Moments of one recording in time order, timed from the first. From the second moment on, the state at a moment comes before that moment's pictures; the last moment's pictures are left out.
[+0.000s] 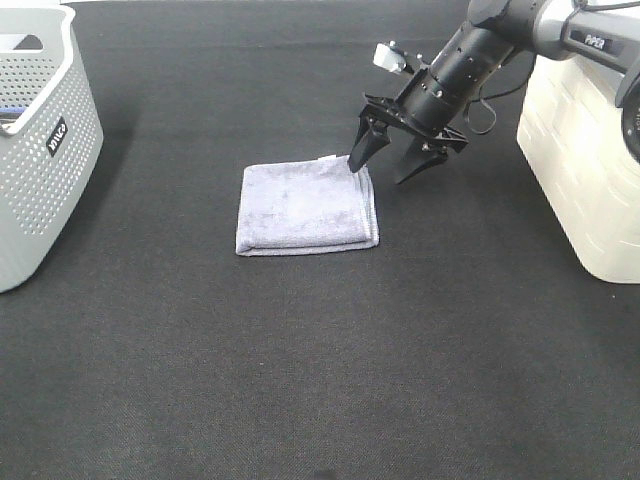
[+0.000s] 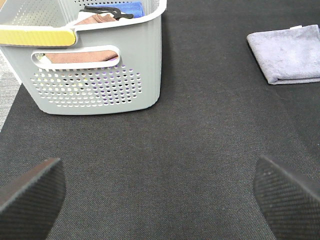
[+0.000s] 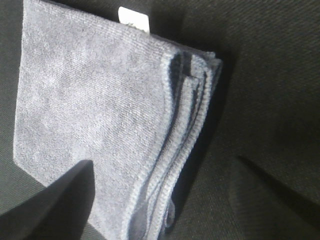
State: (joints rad) left arm 0.01 0.00 -0.50 -0.03 1.05 0.03; right arm 0.23 2.59 -2.29 0.57 1.22 -0.22
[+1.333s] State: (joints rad) left arm 0.01 0.00 -0.50 -0.03 1.05 0.03; right arm 0.27 2.36 -2.30 0.58 1.22 -0.29
